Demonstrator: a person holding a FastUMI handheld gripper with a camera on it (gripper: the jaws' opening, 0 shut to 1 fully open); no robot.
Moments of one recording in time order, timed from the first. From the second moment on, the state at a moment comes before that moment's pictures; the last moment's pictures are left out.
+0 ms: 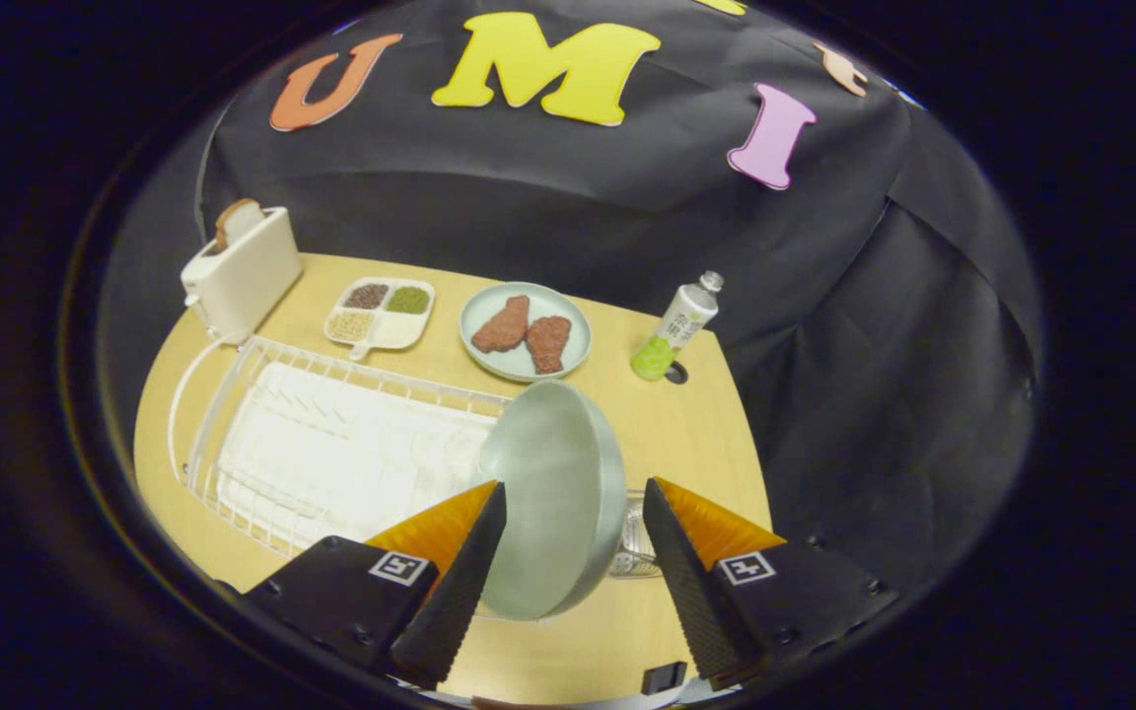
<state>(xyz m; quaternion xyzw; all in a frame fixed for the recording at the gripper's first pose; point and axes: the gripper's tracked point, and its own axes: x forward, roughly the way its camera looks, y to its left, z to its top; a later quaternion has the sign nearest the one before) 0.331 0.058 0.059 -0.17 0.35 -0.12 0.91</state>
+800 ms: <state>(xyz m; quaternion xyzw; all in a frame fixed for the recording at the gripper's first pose) 0.316 0.061 0.055 -0.15 0.41 -0.22 0.87</state>
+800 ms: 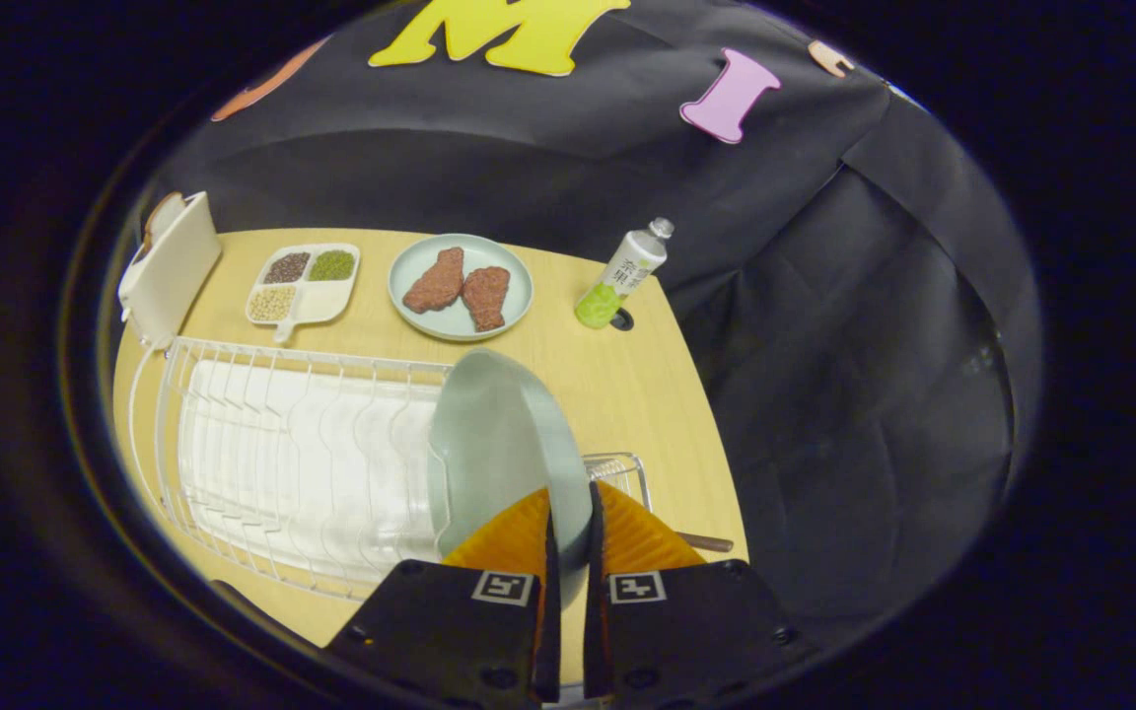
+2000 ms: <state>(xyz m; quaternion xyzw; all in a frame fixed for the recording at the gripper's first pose) 0.128 0.122 0.013 -0.01 0.39 -0.03 0.92</state>
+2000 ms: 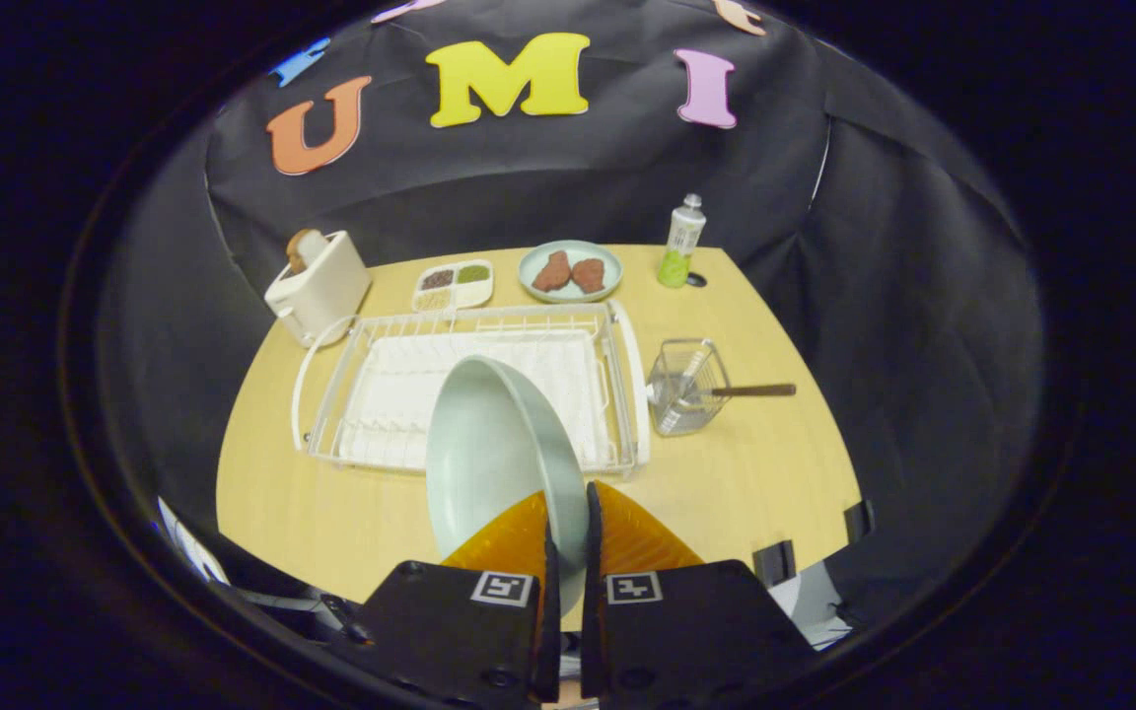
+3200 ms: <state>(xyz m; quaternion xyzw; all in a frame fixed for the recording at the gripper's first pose) 0.124 0.059 -0.167 0.15 0.43 0.06 0.89</state>
